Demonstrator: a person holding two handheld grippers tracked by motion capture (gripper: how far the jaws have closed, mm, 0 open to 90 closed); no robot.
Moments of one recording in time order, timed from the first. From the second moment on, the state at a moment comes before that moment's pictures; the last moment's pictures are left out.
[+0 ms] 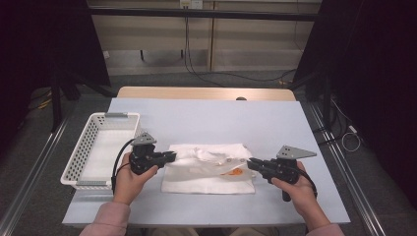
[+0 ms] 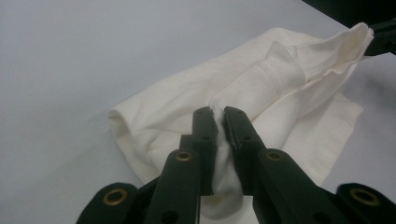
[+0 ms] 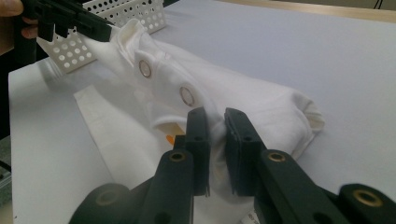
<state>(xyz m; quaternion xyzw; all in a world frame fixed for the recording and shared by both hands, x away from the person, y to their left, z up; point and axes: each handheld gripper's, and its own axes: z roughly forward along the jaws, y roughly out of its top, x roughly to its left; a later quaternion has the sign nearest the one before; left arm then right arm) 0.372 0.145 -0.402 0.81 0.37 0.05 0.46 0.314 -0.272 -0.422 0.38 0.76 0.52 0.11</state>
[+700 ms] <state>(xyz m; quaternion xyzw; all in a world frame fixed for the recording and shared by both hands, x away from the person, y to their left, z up) 0.367 0.148 -0.403 0.81 0.36 0.05 0.46 0.308 -0.271 -0.424 0.37 0.76 0.53 0.11</state>
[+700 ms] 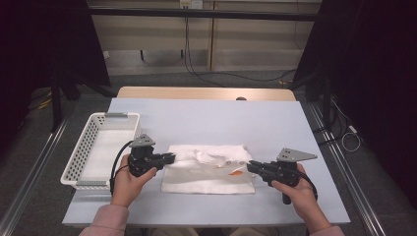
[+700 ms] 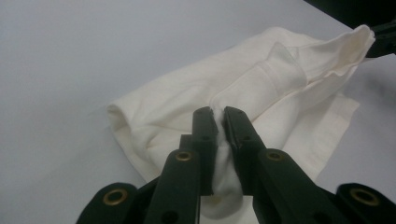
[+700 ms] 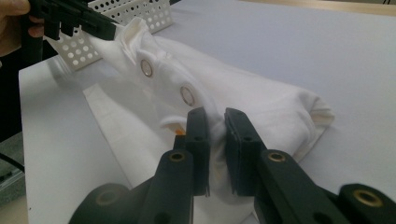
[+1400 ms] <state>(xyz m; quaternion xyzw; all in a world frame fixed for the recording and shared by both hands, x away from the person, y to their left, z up) 0.363 0.146 -0.415 0.82 0.37 0.04 0.44 0.306 -0.269 -0.434 0.37 0.77 0.51 0.09</state>
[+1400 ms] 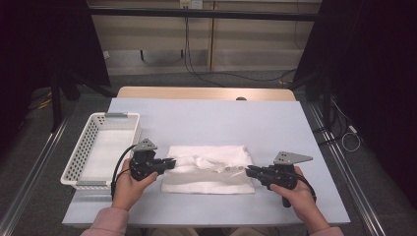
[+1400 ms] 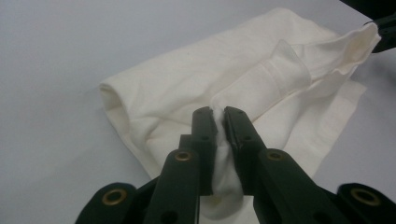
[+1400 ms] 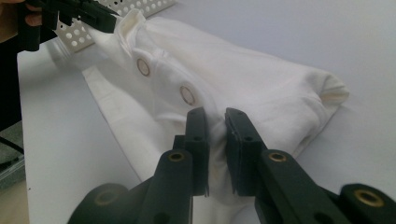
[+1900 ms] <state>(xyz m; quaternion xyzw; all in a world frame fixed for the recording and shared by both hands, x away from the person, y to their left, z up) 0.363 0.144 -0.418 0.82 0.37 0.04 0.43 0.307 -0.266 -0.440 0.37 0.78 0.50 0.08</state>
